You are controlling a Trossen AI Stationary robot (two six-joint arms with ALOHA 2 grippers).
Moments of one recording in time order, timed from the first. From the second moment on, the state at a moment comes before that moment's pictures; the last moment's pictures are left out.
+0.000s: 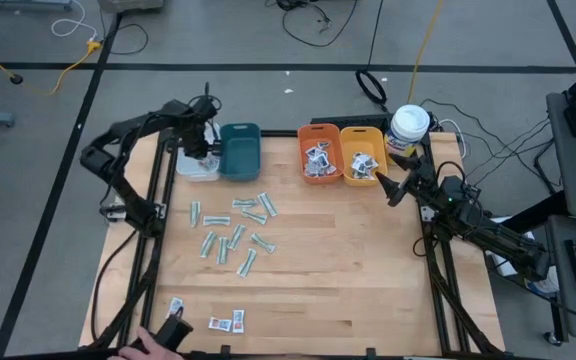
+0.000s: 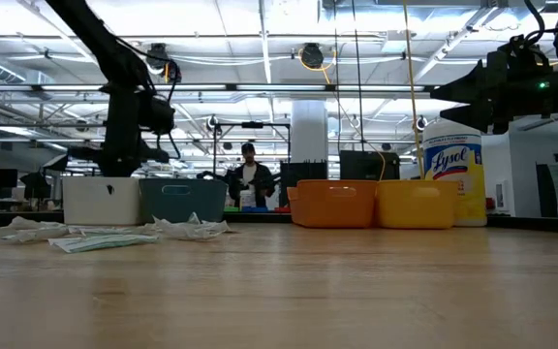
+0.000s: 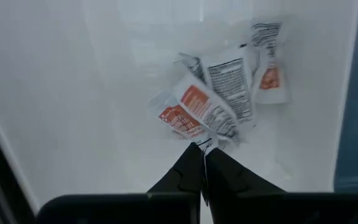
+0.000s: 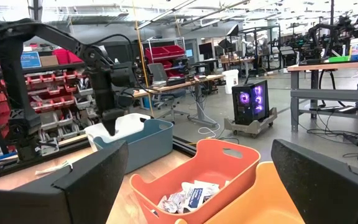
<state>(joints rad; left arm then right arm) 1.04 1.65 1.09 -1.02 0.01 -0.48 -0.54 0.02 0.02 0.13 0.08 0.14</state>
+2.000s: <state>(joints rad) 0.09 1.63 1.47 -1.43 0.10 0.19 -0.54 0.02 0.02 0.13 0.08 0.14</state>
